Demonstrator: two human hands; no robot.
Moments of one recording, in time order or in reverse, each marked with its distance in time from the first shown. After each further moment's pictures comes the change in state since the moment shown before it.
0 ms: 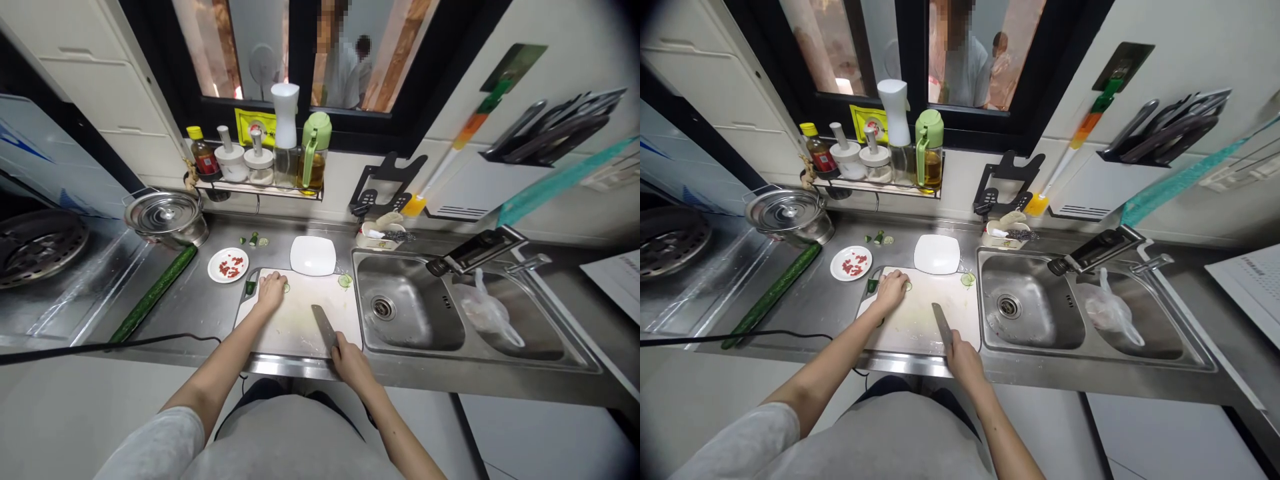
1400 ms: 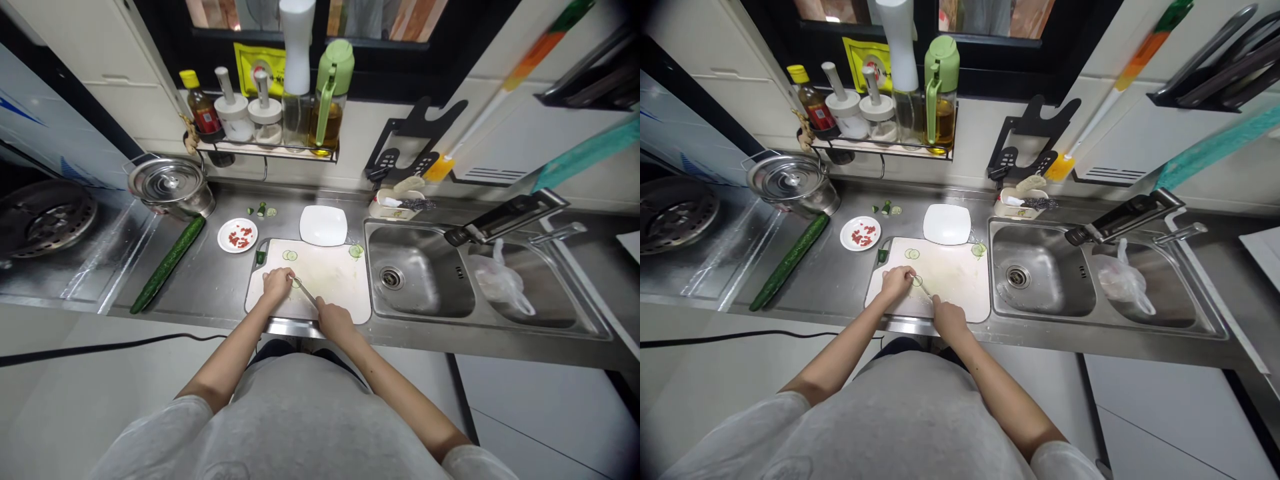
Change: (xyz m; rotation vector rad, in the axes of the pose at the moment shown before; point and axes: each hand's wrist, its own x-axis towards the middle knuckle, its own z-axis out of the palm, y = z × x) left_hand -0.056 -0.010 0.019 -0.185 -0.143 -0.204; right_hand 0.008 -0.068 0.000 -0.258 -0.100 -0.198
